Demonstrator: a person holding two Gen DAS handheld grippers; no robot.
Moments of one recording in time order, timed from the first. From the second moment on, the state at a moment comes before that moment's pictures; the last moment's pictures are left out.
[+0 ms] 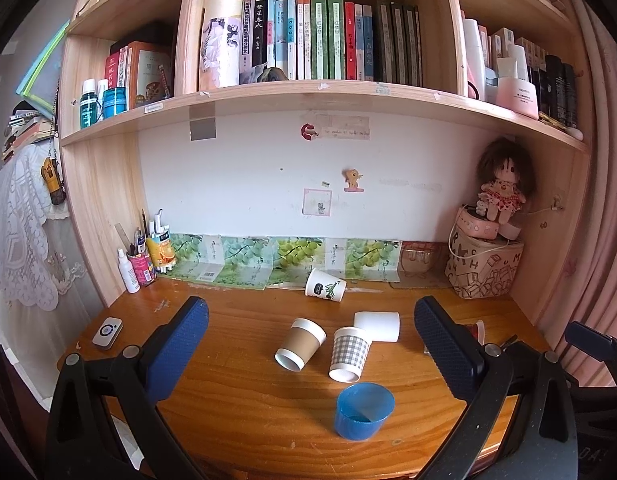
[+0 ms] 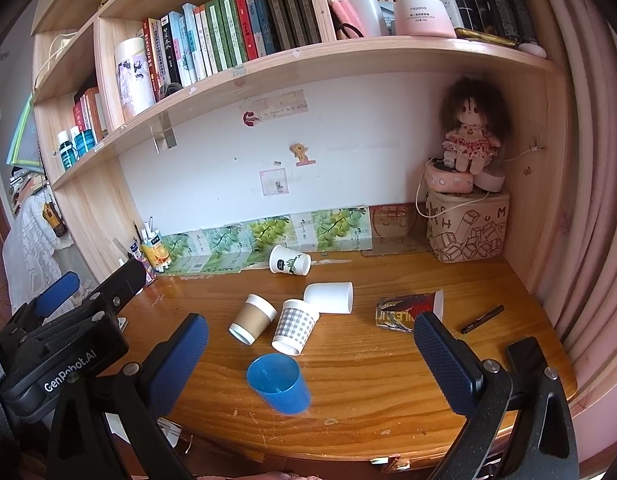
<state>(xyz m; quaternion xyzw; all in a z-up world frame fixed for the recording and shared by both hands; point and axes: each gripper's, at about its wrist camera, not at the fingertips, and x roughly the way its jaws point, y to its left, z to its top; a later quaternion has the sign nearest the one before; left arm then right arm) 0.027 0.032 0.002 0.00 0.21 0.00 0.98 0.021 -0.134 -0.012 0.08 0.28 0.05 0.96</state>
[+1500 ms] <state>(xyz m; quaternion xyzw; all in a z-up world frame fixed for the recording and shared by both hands) 0.018 0.017 -0.005 0.02 0.24 0.00 0.97 0.013 -0.153 -0.028 0.12 0.31 0.05 0.94</state>
